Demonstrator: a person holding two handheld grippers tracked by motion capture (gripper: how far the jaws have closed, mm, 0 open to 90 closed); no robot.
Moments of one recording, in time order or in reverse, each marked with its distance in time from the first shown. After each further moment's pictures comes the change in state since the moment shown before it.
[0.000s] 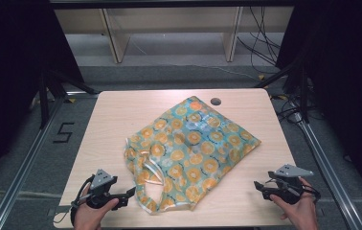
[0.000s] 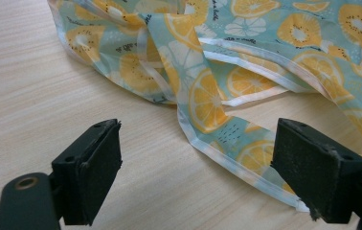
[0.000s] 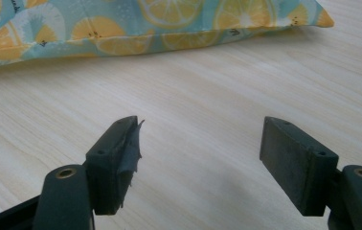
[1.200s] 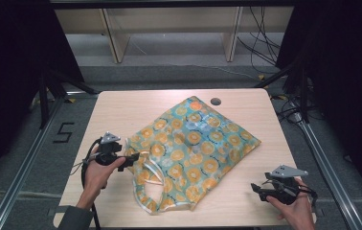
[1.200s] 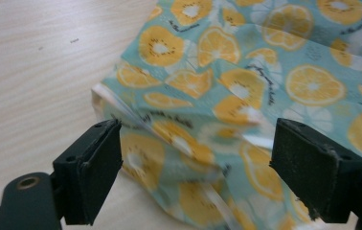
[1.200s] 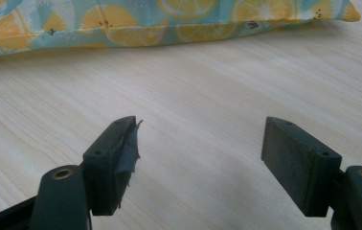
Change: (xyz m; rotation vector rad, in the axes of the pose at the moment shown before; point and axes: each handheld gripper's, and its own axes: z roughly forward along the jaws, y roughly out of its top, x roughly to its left) left arm 0.053 0.094 0.054 0.062 0.017 0.003; right arm 0.005 0.000 0.007 0.020 0.018 -0.035
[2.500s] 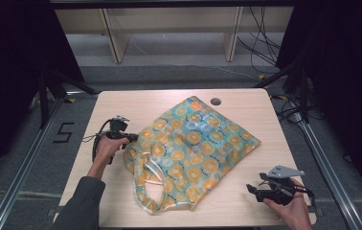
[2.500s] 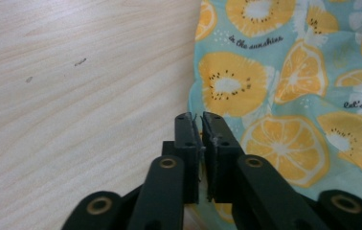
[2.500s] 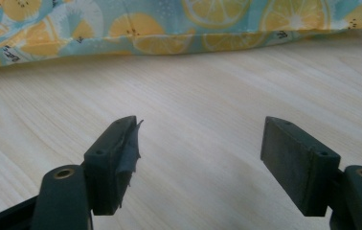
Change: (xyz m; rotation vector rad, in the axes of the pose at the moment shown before) left arm 0.049 0.033 0.070 0.105 -0.059 -0.006; right arm 0.008 0.002 0.005 -0.023 0.024 -0.027
